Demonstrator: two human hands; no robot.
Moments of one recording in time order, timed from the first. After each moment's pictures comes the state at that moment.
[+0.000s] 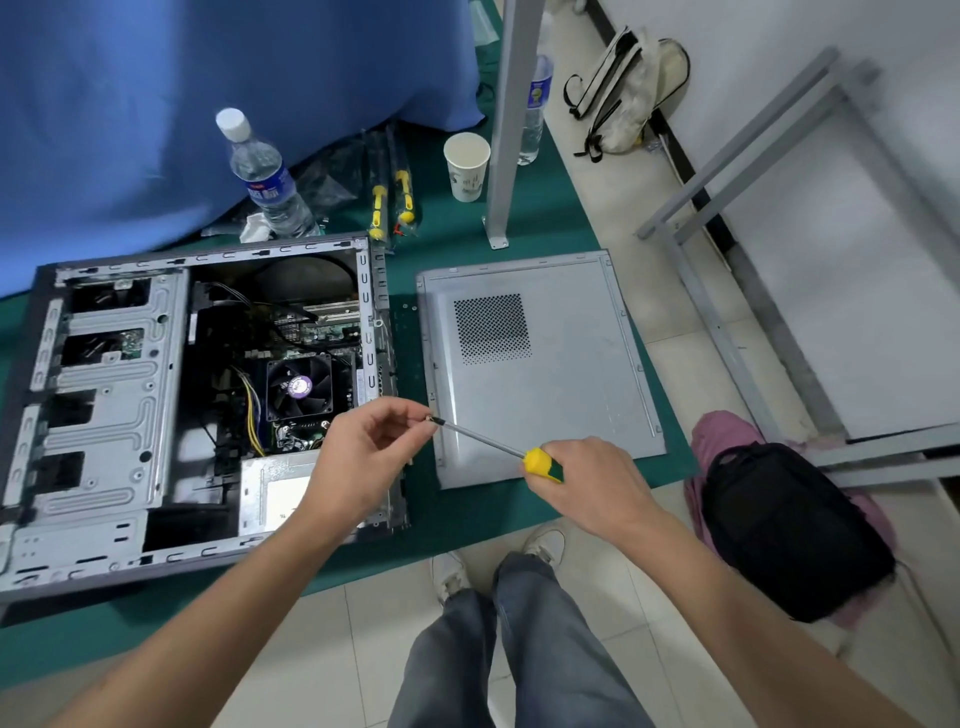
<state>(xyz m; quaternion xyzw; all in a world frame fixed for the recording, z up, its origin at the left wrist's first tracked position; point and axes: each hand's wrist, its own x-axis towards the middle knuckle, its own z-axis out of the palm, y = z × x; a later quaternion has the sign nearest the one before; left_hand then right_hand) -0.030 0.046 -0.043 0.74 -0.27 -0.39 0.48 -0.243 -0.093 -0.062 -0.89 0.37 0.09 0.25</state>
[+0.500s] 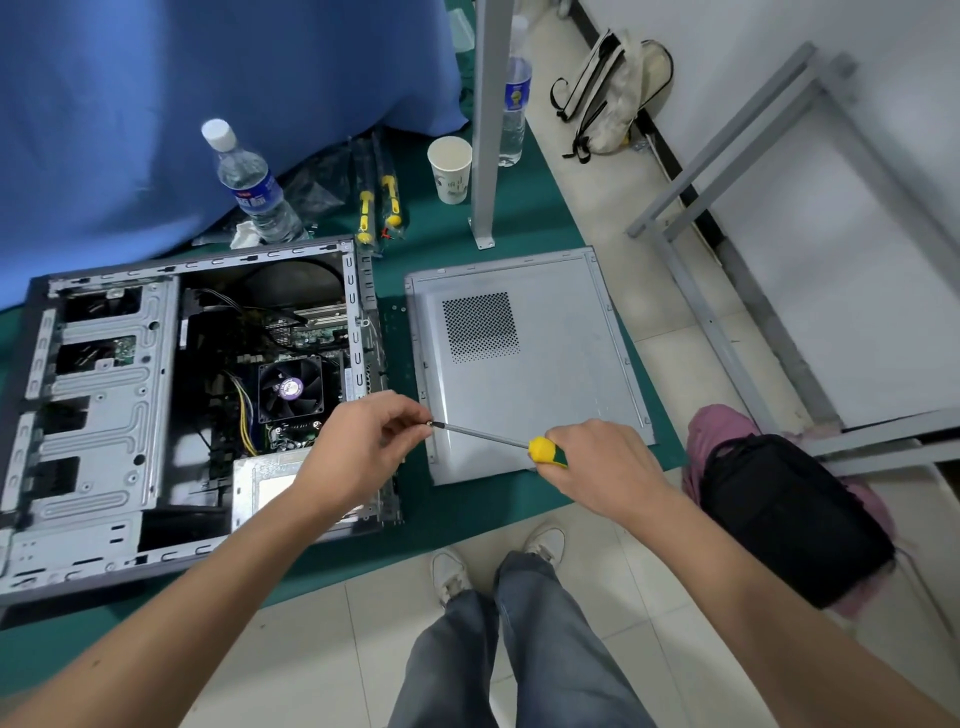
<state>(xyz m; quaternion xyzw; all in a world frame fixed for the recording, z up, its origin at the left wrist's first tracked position) -0.030 0.034 -0.024 0.77 -0.48 -0.29 0.30 -0.255 -0.108 -0.048 -0.92 0.33 0.13 0.15</state>
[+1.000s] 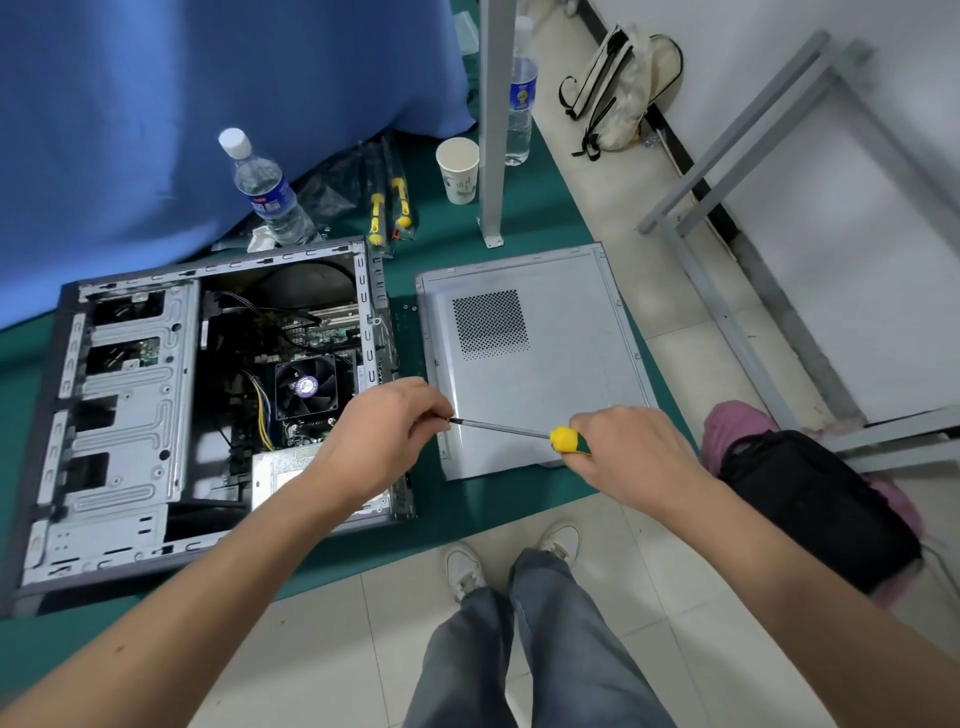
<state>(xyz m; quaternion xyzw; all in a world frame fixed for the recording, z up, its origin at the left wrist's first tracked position) -0.032 0.024 -0.008 0.75 -0.59 -0.23 0.20 -0.263 -0.112 -0.020 -0.93 0.32 0.13 0.10</state>
